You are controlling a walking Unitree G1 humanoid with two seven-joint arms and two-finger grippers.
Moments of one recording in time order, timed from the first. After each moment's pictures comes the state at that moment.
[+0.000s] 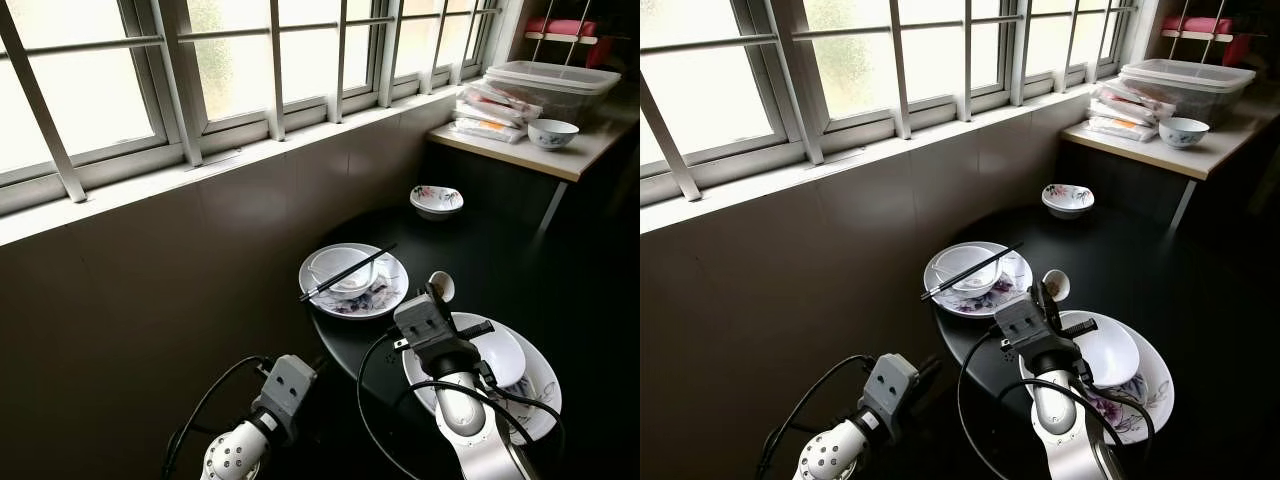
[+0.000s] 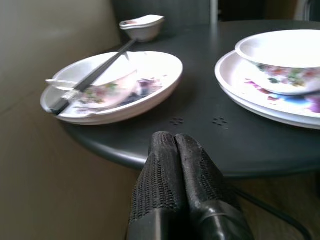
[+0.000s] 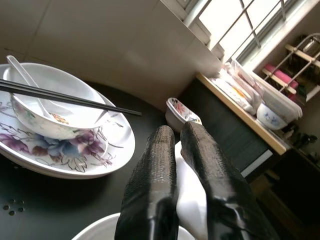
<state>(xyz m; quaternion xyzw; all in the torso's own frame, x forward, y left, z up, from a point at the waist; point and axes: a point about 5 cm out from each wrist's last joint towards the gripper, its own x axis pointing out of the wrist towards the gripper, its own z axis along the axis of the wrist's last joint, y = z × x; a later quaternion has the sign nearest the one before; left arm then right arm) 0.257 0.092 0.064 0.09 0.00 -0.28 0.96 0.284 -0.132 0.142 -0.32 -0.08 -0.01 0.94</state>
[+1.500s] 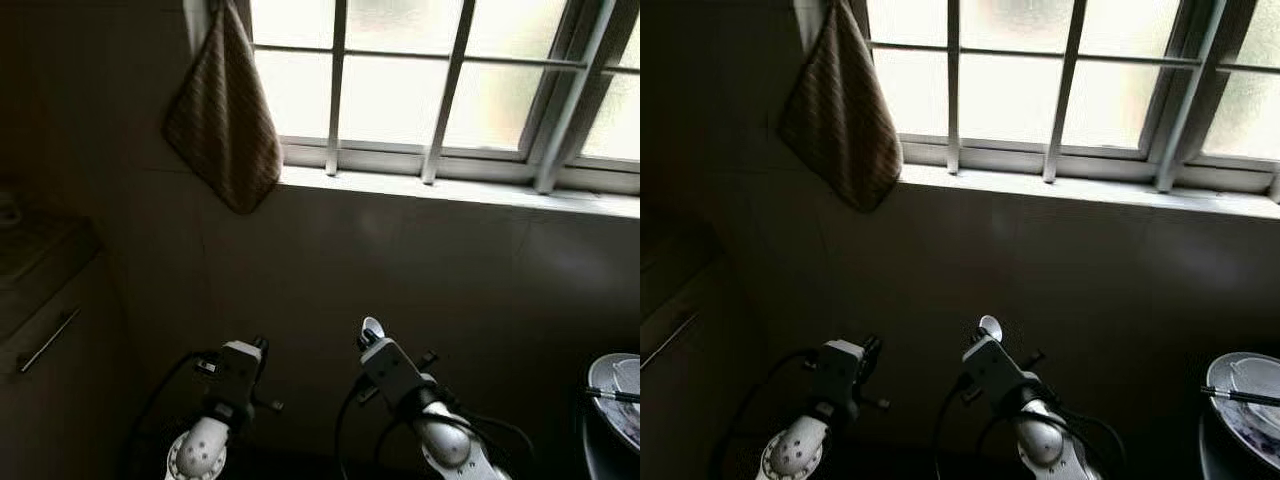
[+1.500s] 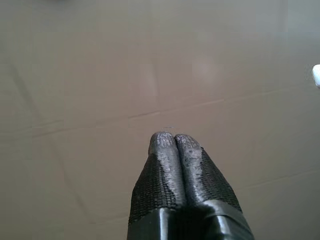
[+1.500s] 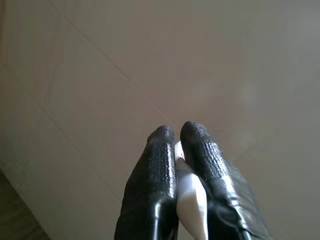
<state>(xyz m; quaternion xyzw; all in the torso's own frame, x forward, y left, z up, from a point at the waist) 0.257 0.140 0.071 0.09 0.01 -0.12 0.99 0.271 -0.100 0.098 -0.26 -0.04 0.20 0.94</state>
